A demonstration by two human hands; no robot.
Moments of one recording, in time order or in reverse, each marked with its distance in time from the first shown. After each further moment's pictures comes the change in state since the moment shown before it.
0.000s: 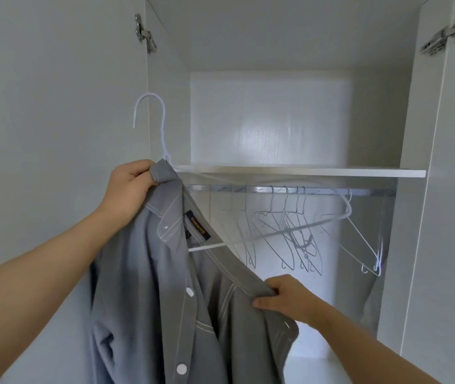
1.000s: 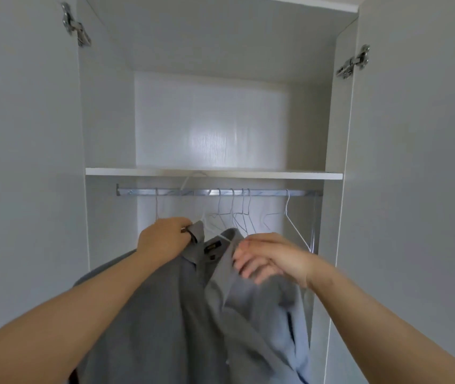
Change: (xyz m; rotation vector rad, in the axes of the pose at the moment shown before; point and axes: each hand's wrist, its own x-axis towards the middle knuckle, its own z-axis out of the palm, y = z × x) left_hand -0.046 -0.020 0.142 0.746 -0.439 -0.025; right_hand -0.059 -0.045 -0.089 0.333 0.068 -0.039
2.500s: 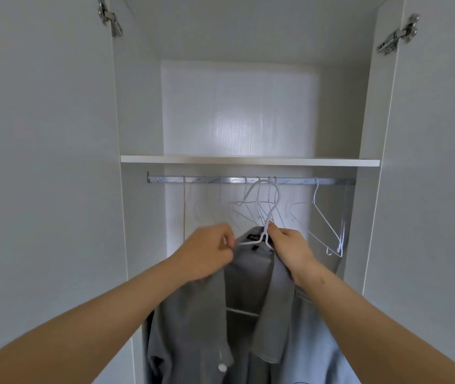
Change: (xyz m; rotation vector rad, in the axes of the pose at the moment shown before) left_hand -0.055 0.008 -0.012 -0.333 -0.272 0.157; right_hand 0.044 0.038 0.038 0.000 0.550 0.147
